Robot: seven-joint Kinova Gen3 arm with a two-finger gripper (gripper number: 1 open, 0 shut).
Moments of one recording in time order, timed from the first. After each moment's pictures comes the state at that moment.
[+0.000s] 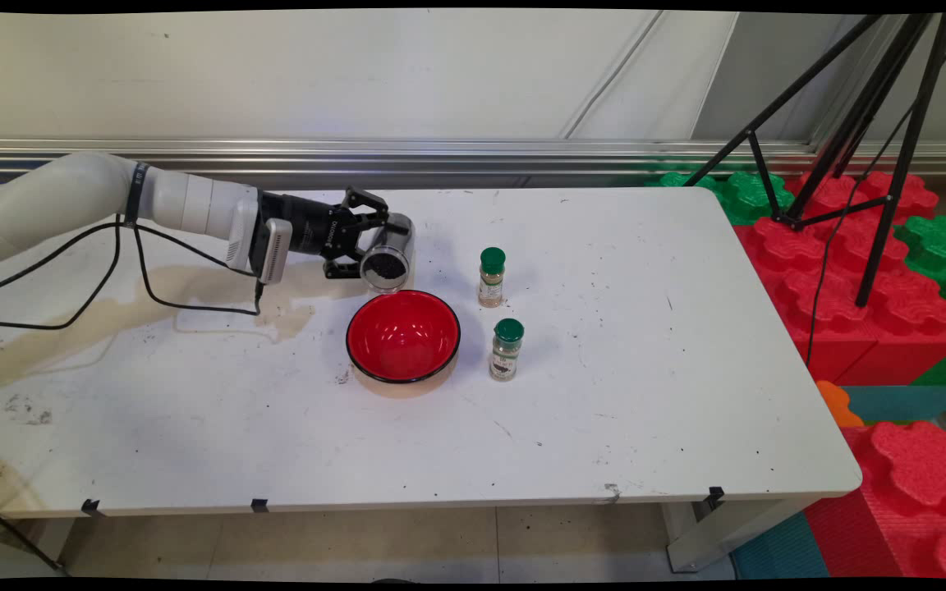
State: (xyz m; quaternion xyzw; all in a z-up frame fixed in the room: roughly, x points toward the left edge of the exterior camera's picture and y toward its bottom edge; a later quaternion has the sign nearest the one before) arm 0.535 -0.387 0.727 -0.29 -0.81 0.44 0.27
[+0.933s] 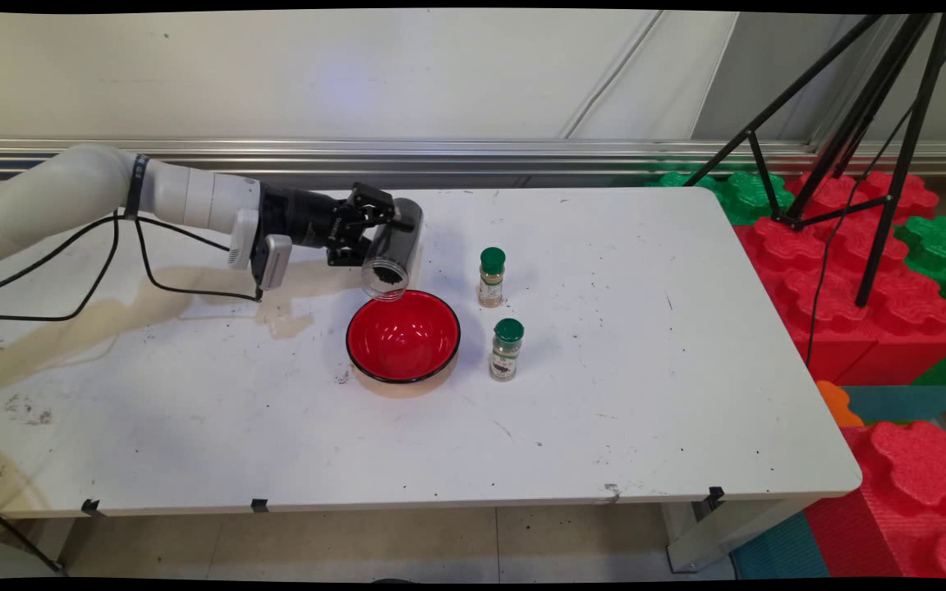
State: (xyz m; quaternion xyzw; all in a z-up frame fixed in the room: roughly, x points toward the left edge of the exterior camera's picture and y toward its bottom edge) arm 0.526 -0.387 0.739 -0.39 -0.75 0.48 0.20
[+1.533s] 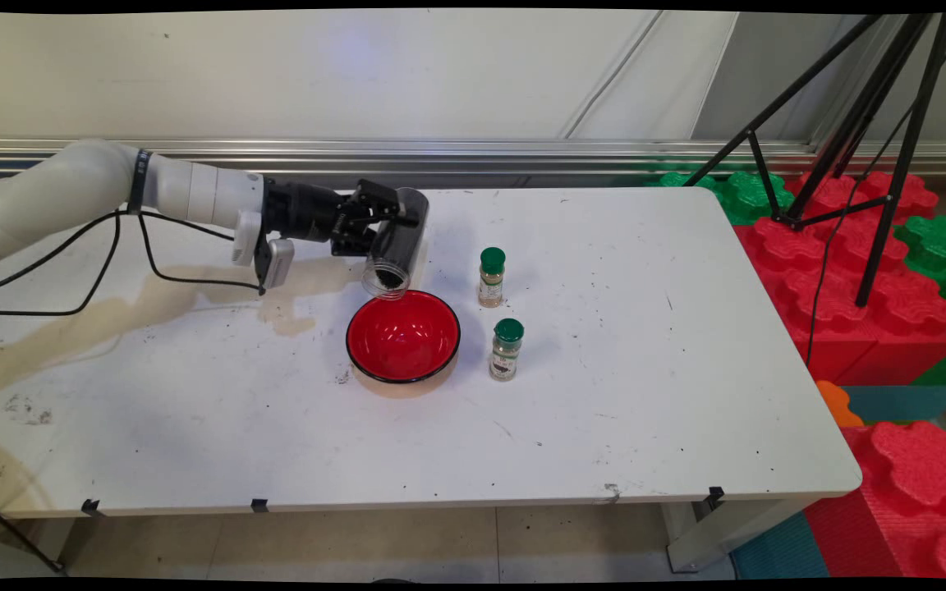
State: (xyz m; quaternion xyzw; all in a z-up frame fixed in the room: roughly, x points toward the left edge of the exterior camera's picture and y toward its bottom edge) arm 0.520 -0.390 0.746 -0.44 -0.72 0.51 0.16
